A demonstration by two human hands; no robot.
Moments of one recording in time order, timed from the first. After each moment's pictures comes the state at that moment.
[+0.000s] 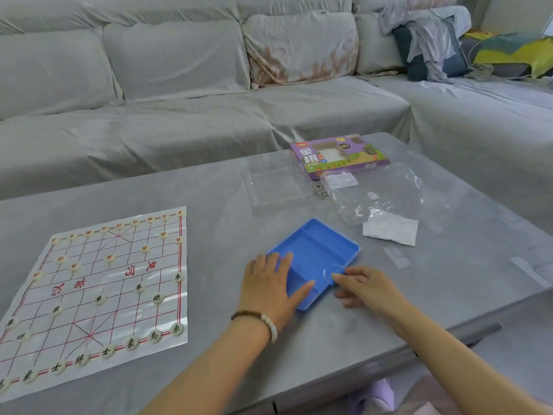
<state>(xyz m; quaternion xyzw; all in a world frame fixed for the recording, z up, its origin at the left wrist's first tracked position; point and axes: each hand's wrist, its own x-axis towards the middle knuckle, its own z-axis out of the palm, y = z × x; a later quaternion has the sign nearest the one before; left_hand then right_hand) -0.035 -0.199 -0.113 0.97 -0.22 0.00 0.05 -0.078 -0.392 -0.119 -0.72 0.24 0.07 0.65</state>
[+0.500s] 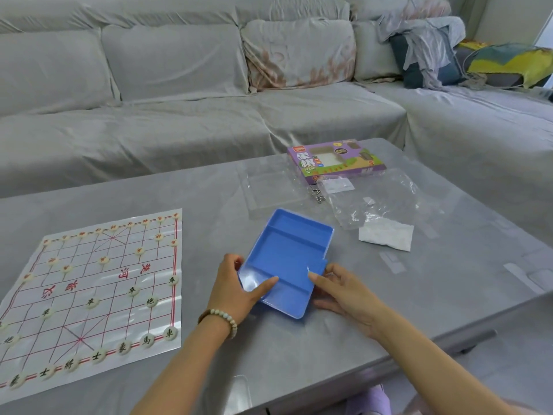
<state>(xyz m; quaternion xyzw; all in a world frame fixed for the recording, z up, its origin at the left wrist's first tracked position) -0.015 -0.159 -0.128 0.87 -0.04 -0.03 0.48 -0.070 -0.364 -0.108 -0.64 0.18 0.12 0.74</state>
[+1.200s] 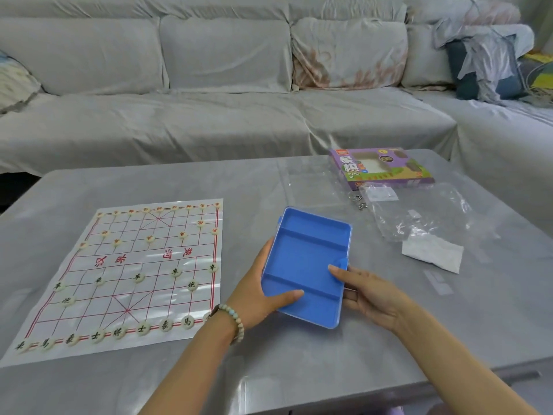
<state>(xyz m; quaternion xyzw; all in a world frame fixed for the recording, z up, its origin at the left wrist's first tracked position) -0.028 -0.121 -0.107 0.76 -0.14 -0.12 0.62 -0.043 -0.336 -0.089 -0.57 0.15 0.21 0.78</state>
